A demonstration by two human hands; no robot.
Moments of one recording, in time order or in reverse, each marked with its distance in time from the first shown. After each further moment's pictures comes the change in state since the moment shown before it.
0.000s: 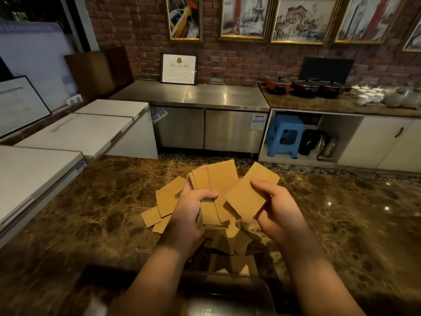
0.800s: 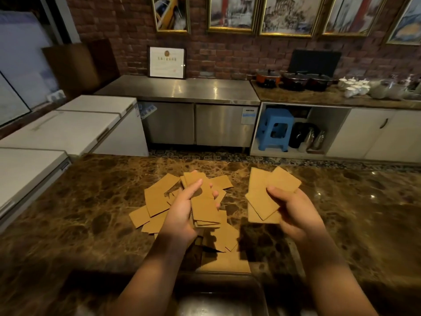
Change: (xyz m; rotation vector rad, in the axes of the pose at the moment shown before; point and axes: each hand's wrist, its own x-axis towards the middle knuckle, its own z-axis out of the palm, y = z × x) left_hand 0.013 -0.009 0.017 -0.581 -0.037 -0.326; right_hand 0.005 -0.020 -0.058 -0.164 0.183 -0.050
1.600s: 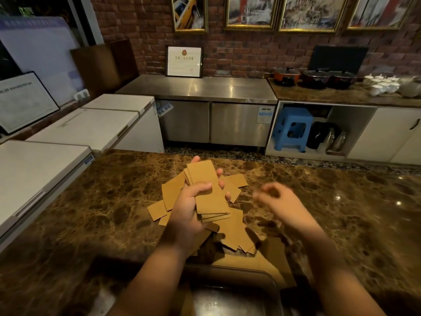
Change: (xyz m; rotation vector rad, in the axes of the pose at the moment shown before) left_hand -0.014 0.013 -0.010 -0.081 -0.212 0.237; right_hand 0.026 0.026 0.020 -0.994 -0.113 -0.156
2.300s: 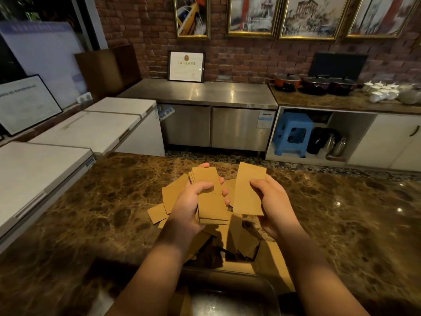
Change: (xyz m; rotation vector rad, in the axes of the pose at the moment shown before) left_hand 0.005 0.008 0.006 0.184 0.164 -0.071; right_hand -0.009 -0.034 0.028 0.837 -0.064 -0.084
